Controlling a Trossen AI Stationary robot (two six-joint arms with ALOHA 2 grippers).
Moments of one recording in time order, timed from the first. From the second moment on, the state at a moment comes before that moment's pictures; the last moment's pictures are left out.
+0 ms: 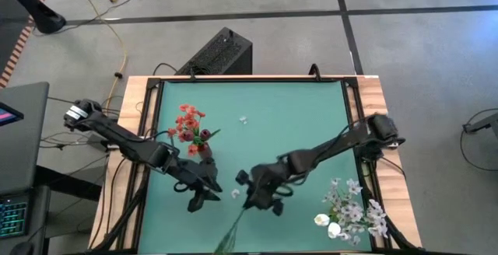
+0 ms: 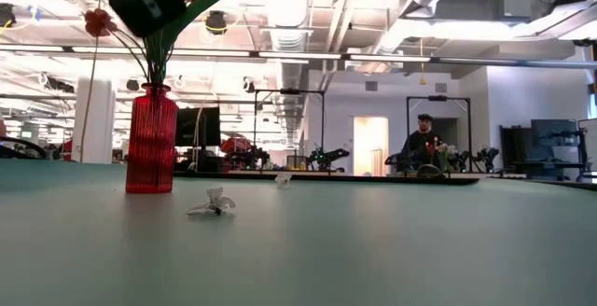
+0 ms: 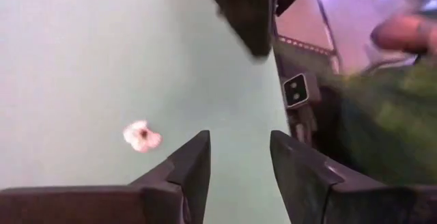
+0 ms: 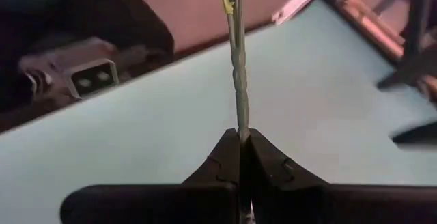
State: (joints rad) left arm -0.43 1.30 0.86 -0.19 0.05 -0.59; right arm 0.34 1.90 1.40 -0.14 -0.25 -0.57
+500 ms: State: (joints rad) left arm -0.56 1.18 0.86 0.14 -0.47 0.17; right arm 0.22 1.65 0.91 0.94 -0.31 -0.14
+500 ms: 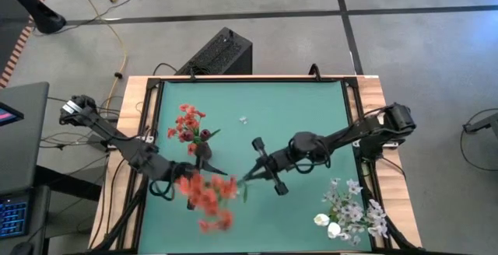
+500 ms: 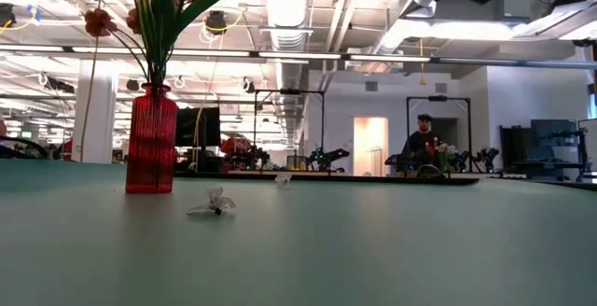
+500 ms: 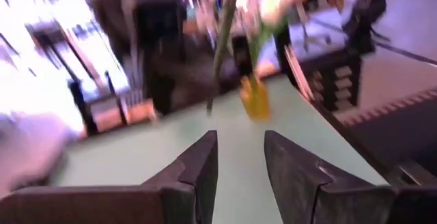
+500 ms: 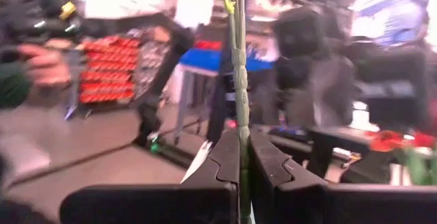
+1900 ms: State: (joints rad) left arm -0.59 1.25 0.86 0.43 -0.65 0.25; right arm 0.25 1.72 0.96 1.04 0.01 -0.17
